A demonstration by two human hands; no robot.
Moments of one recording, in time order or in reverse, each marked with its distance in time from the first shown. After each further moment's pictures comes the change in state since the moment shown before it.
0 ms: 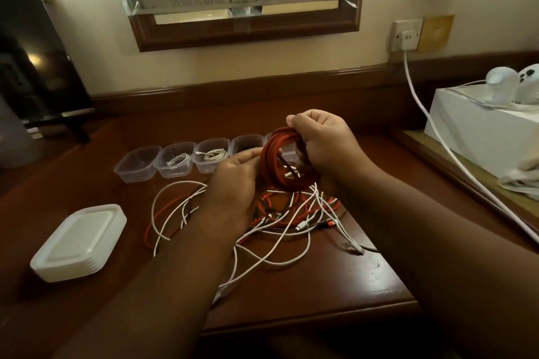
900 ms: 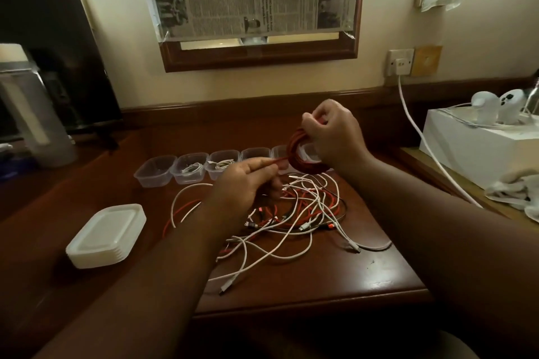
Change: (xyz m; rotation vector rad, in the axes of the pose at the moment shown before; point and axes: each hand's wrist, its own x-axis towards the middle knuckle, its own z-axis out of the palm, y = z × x) left_hand -0.028 0.015 -0.023 0.186 -0.190 0.032; right_hand 0.006 -0.013 -0.012 -0.689 0.276 -0.393
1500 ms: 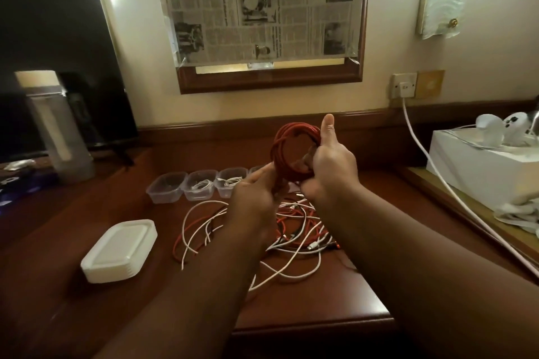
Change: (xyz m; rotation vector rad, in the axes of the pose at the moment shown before) left_hand -0.006 0.017 0.026 -0.443 0.241 0.066; right_hand -0.026 -0.057 0.018 1.009 0.070 0.749
